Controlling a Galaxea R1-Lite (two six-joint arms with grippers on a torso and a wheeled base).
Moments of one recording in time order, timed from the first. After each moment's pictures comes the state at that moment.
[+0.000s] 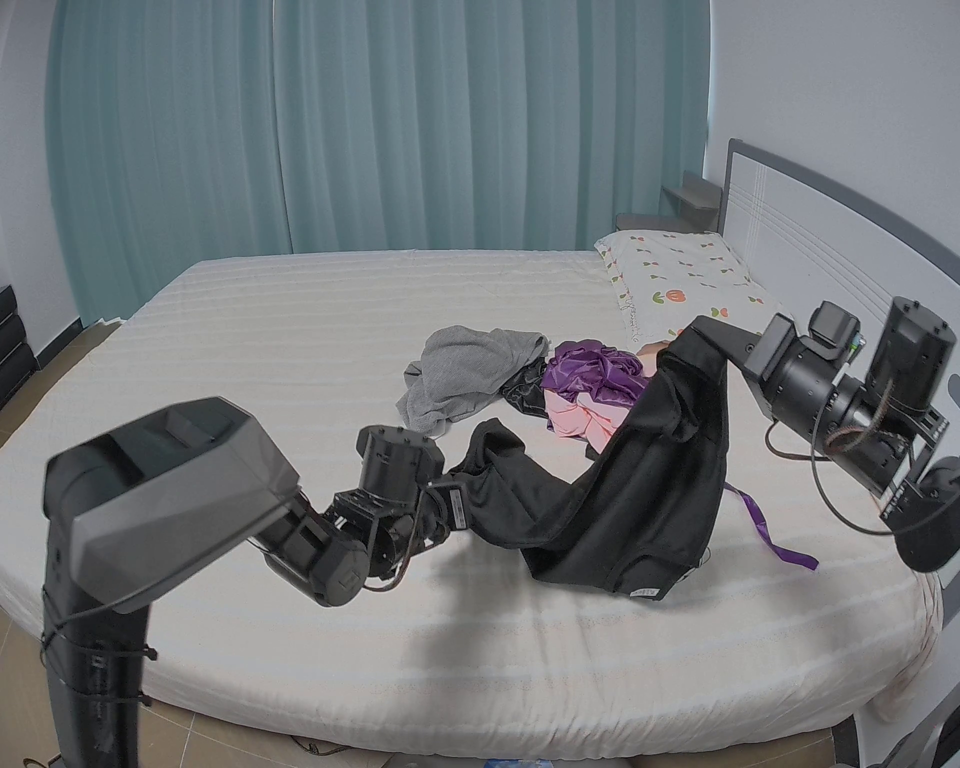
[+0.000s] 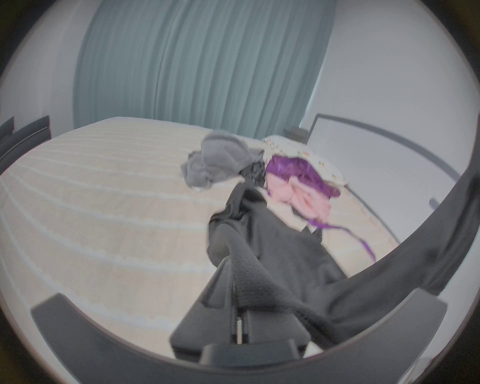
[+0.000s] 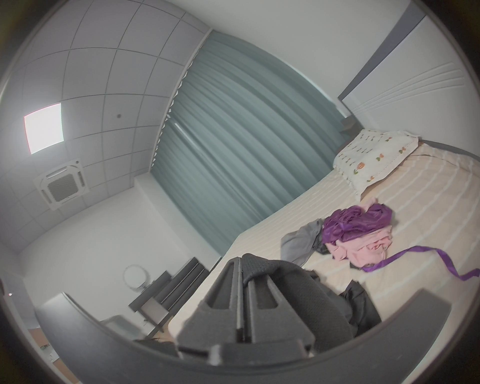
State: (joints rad) left arm -0.54 2.34 -1.10 -0.74 0.22 -0.43; right arm 0.40 1.66 -0.67 -1.07 0.13 0.71
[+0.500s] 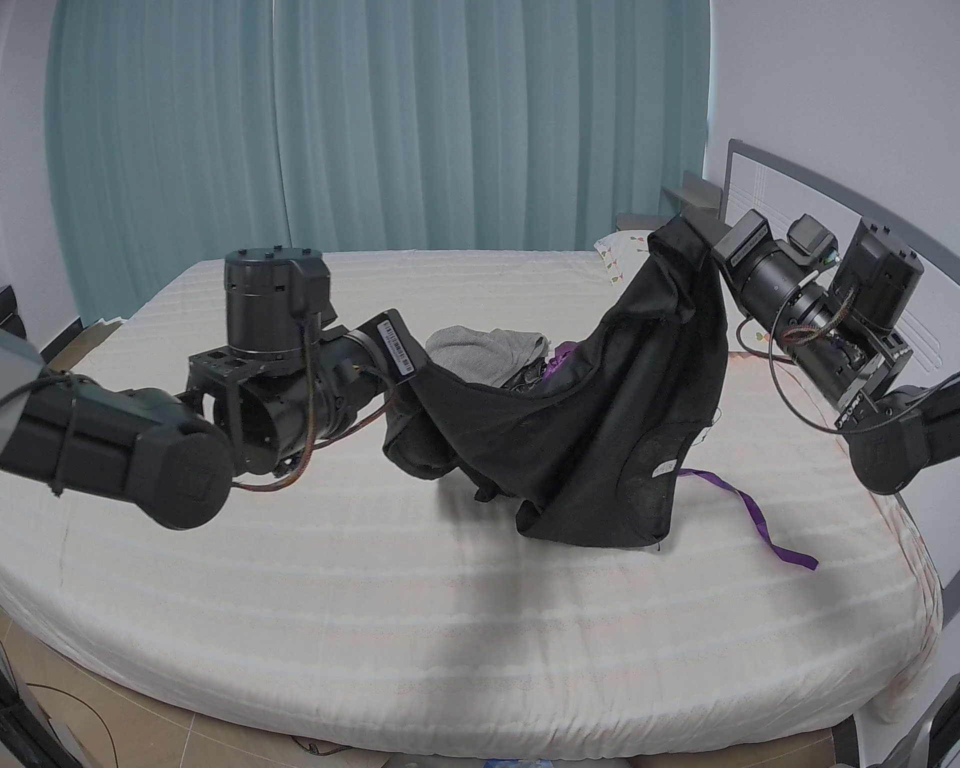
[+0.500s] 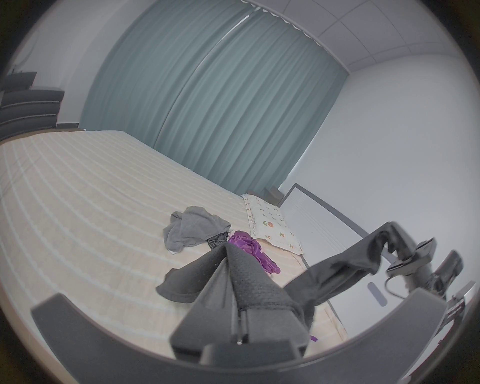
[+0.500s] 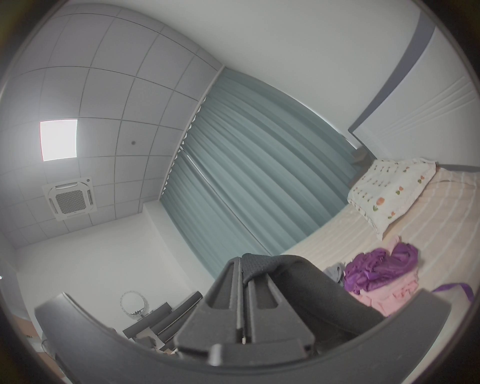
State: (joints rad) left arm -0.53 1.85 -1.09 -0.56 0.20 -0.61; right arm 0.38 1.83 -1.01 -1.13 0.03 0.72
